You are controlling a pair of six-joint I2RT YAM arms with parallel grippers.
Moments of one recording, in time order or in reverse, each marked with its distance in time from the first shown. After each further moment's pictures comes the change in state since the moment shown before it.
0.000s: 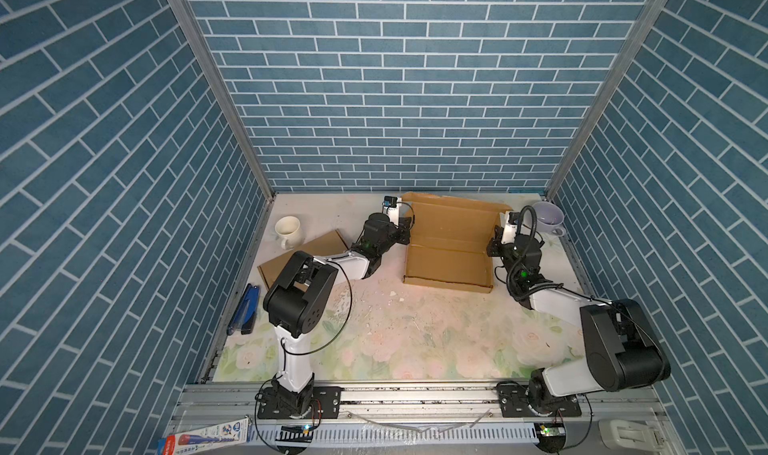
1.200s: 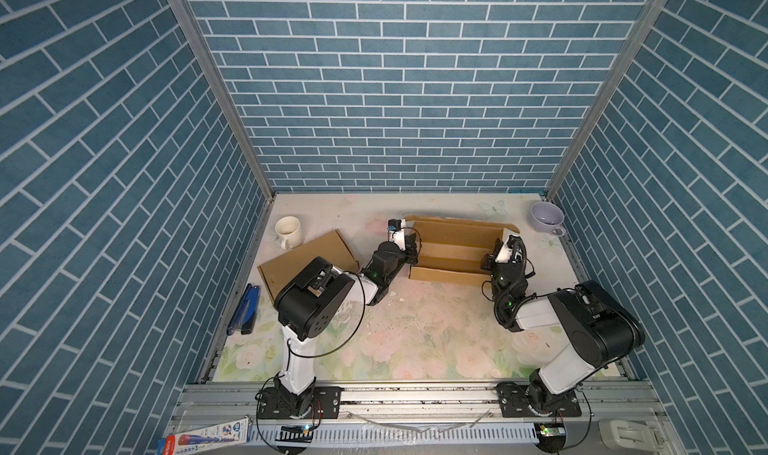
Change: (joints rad) left arm -0.139 0.029 -0.233 0.328 -0.222 -0.018; right arm 0.154 0.147 -0.217 0.505 0.353 0.054
